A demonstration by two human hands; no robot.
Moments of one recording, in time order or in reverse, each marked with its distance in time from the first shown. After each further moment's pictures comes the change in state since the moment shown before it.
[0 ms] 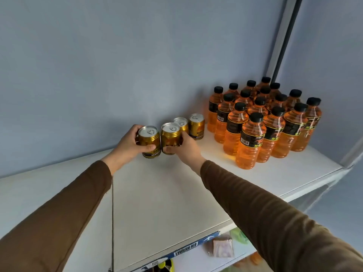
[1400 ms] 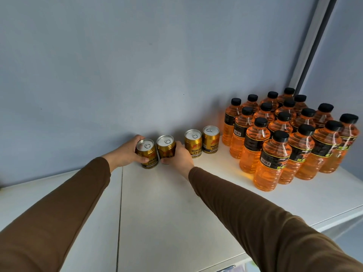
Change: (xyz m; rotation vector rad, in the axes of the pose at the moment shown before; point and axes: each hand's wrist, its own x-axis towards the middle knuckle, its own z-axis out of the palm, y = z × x) left_hand 0.047 -0.031 -0.057 0.289 -0.151 -0.220; right_hand 0.053 -0.007 0.057 -0.228 -0.093 0.006
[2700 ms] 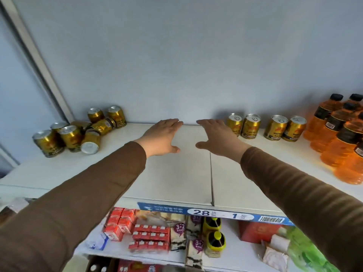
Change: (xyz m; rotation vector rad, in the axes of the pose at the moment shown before) left_hand -0.272 -0.053 -0.052 0.805 0.281 0.030; right_hand -0.170 -0.158 0.055 -0.692 -0.207 -0.609
